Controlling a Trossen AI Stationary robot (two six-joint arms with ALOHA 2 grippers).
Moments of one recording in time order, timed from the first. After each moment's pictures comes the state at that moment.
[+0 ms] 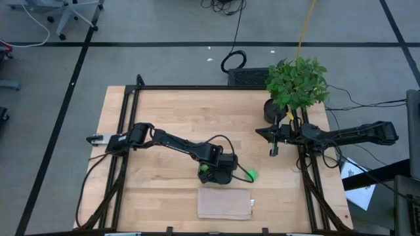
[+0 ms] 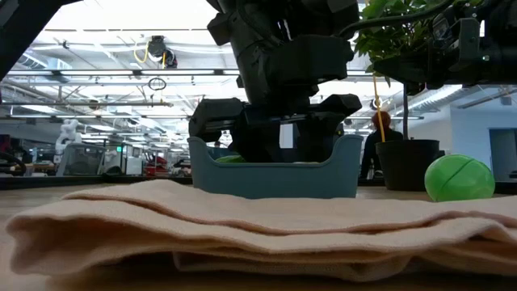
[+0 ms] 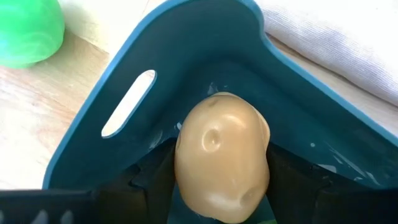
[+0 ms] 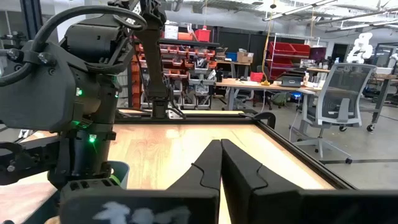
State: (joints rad) left arm -0.17 2.26 1.74 -0.69 0.12 0.90; right arm -0.01 0.58 0.02 0.66 0.16 -0.07
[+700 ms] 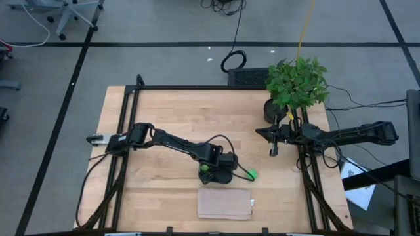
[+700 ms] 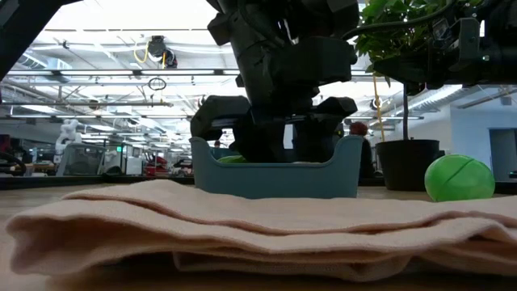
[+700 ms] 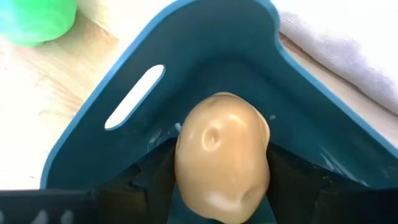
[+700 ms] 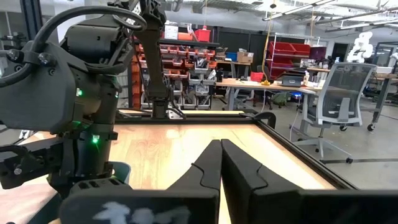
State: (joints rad) left arm -0.17 2.26 1.74 -0.69 0.11 0.81; right arm -0.01 0.58 0.02 0.66 0.16 -0.07
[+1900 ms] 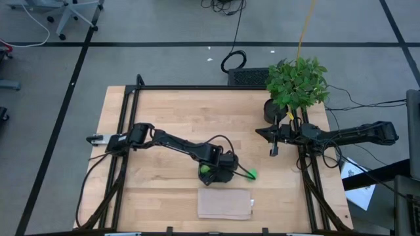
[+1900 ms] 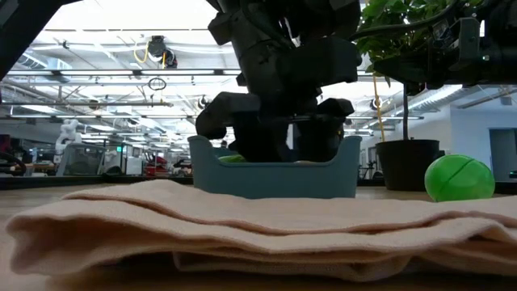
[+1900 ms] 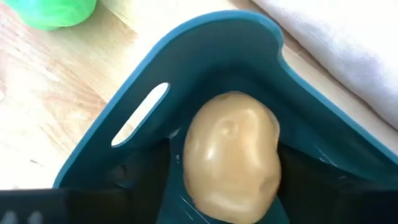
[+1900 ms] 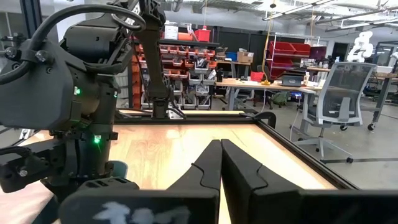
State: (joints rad) left arm -0.18 2.26 1.74 -0.67 0.09 0.70; right arm -0.01 0.58 0.02 0.66 0.16 -0.06
